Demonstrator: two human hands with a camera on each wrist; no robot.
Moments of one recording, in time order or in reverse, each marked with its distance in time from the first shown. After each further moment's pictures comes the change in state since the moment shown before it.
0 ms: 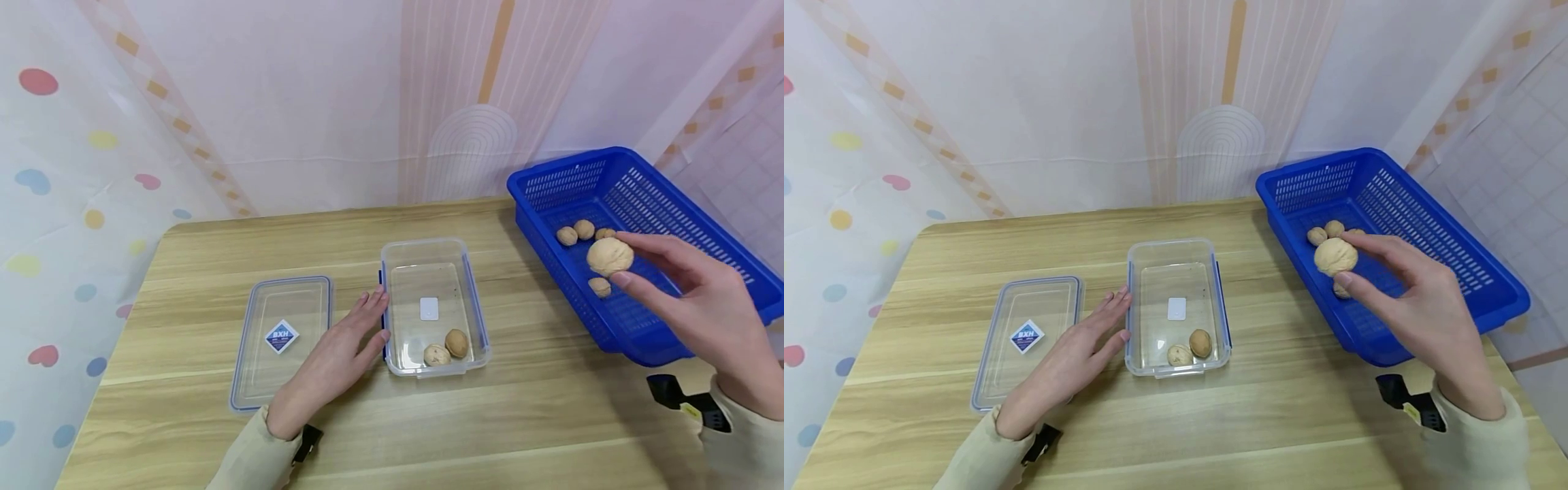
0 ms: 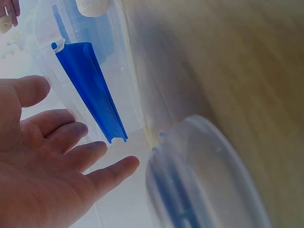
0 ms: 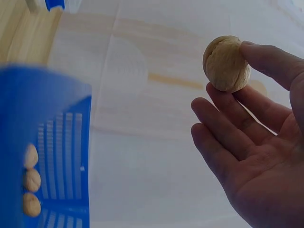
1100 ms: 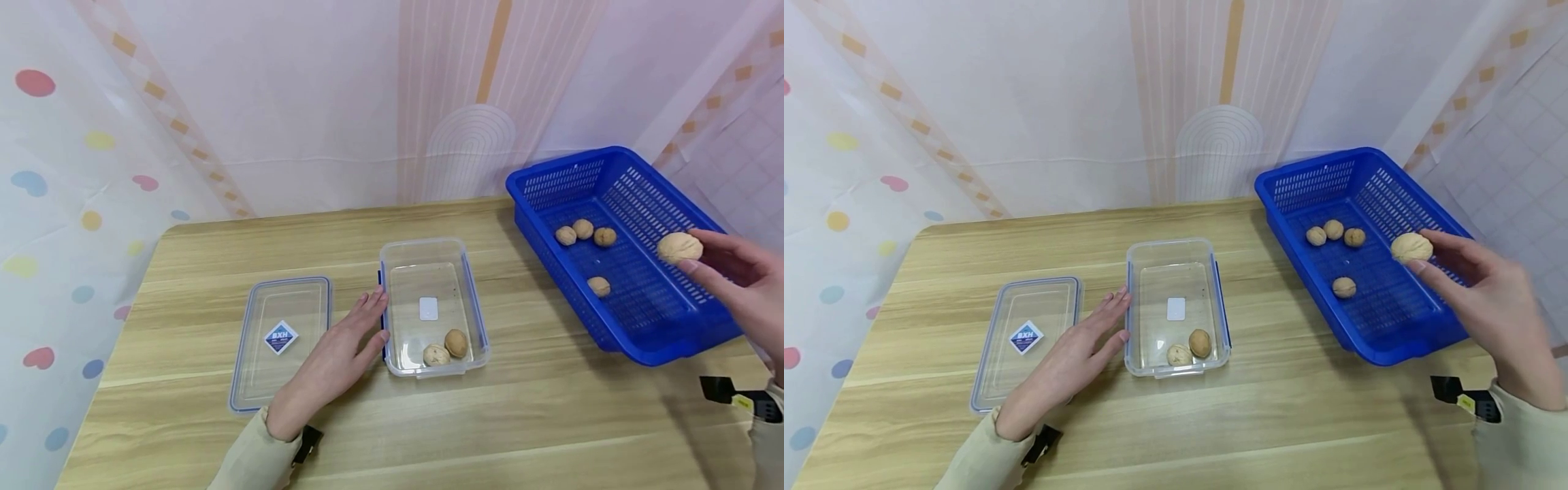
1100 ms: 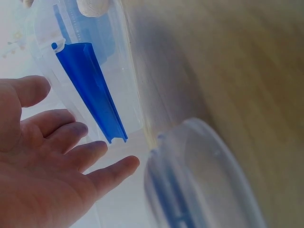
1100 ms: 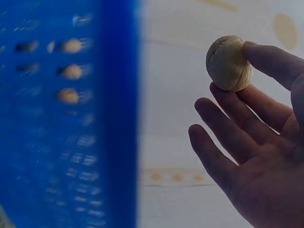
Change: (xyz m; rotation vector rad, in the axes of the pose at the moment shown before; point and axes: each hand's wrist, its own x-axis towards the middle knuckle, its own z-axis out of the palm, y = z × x) left_hand 0.000 -0.001 0.000 -0.004 0.000 0.001; right_hand -0.009 0.077 -0.037 0.088 0.122 0.179
